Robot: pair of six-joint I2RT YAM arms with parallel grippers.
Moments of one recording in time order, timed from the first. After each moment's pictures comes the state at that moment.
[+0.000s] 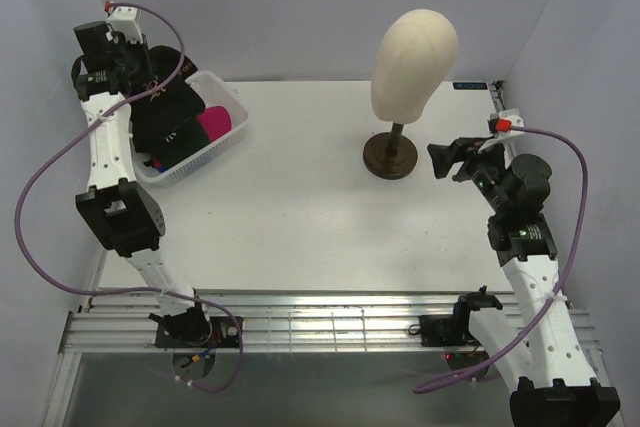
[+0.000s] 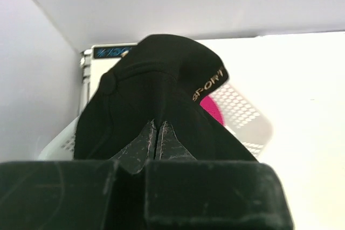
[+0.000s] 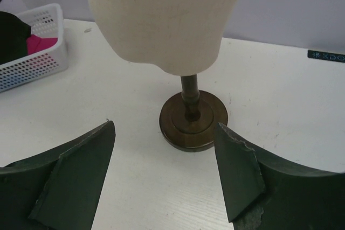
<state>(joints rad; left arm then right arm) 0.27 1.90 2.05 -0.55 0.30 0.15 0.07 0.74 0.76 -0.06 -0.31 0.13</state>
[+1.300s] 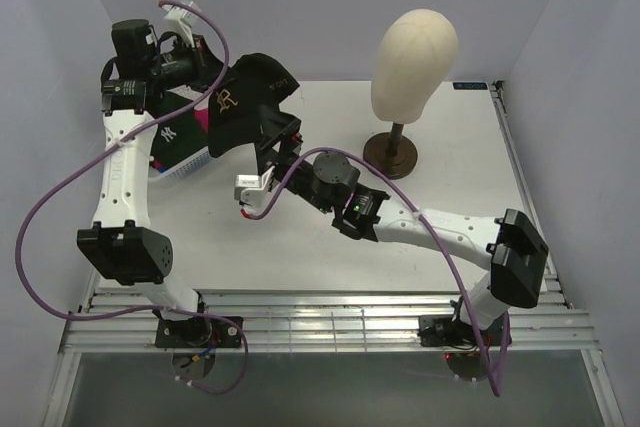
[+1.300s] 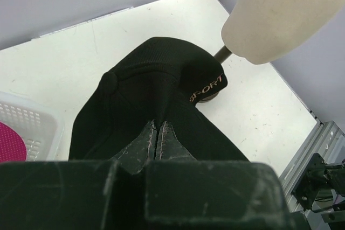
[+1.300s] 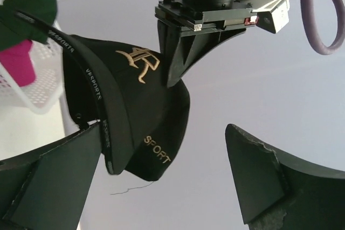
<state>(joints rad) 0.03 1.63 1.93 -0.63 0.82 -0.09 1.16 1.57 1.27 0.48 0.15 -1.40</state>
